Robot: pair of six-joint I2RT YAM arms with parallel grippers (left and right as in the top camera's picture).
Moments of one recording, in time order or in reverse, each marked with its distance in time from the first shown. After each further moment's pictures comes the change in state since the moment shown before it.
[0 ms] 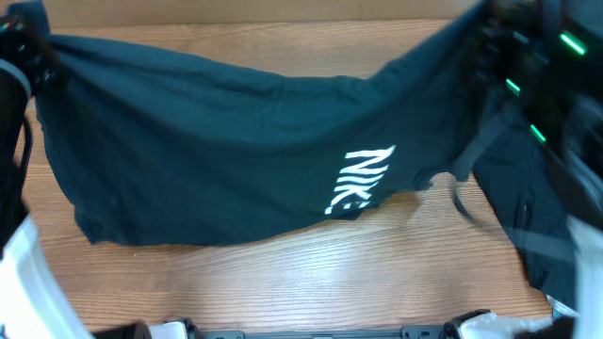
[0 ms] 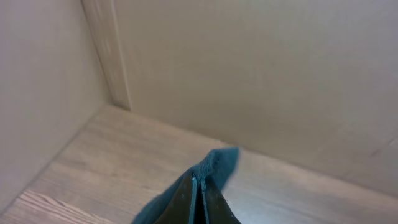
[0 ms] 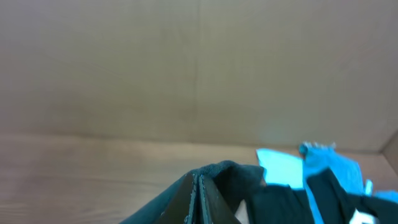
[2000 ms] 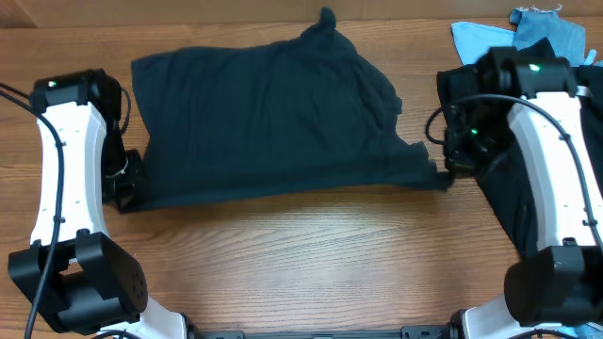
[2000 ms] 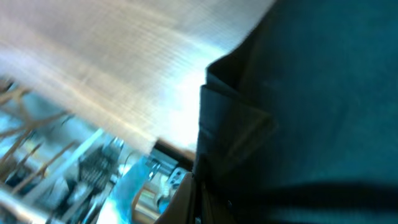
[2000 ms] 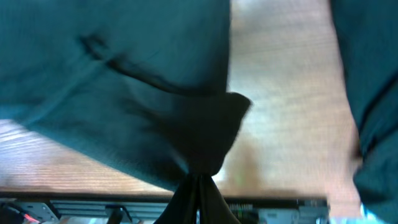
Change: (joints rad) left arm 0.024 0.260 -0.756 -0.446 -0.207 -0.127; right arm -0.351 0.214 -0.578 -0.523 -0.375 0.006
